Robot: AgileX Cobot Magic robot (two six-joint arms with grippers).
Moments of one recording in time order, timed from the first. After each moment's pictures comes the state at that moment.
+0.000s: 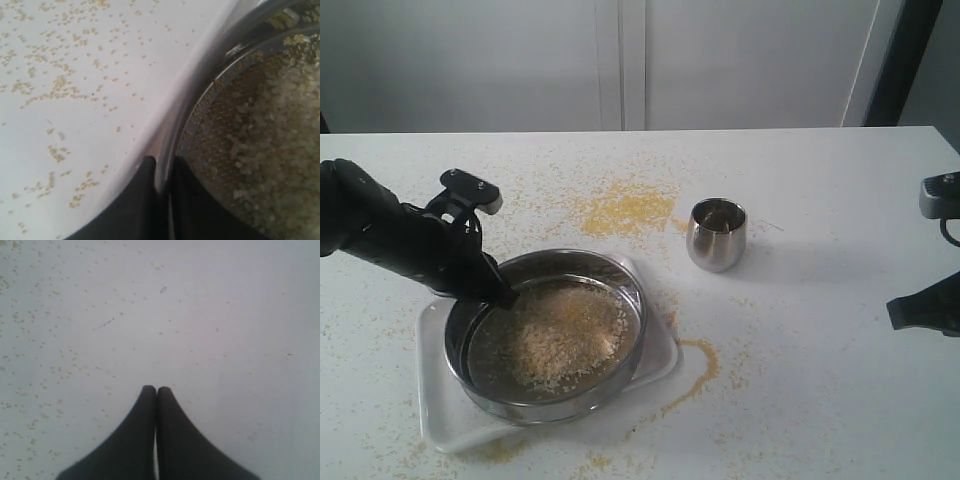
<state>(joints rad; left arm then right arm) -0.30 1.84 -0.96 -0.87 0.34 1.13 0.06 1.19 -0.65 -0.07 0.63 -0.01</state>
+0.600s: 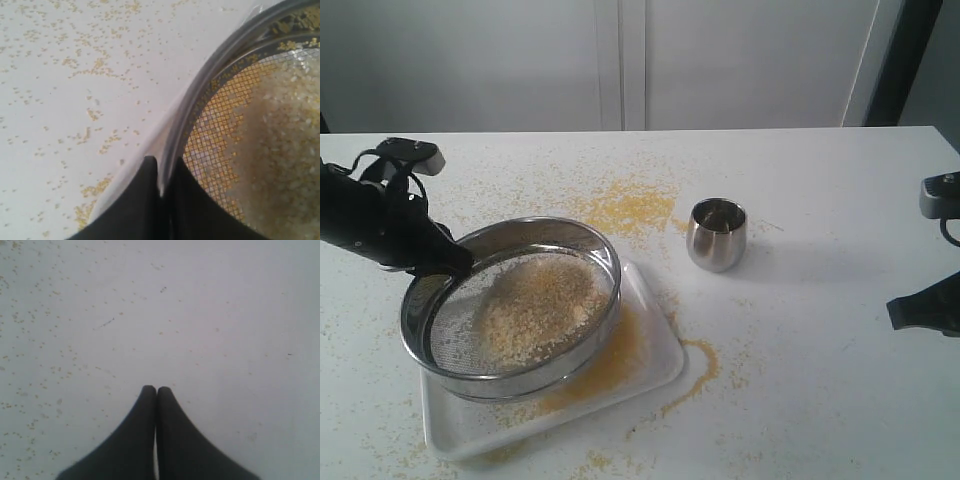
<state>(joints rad) -0.16 1.68 -0.96 -0.83 0.57 1.01 0.06 1.19 -0.65 -0.07 0.63 -0.01</state>
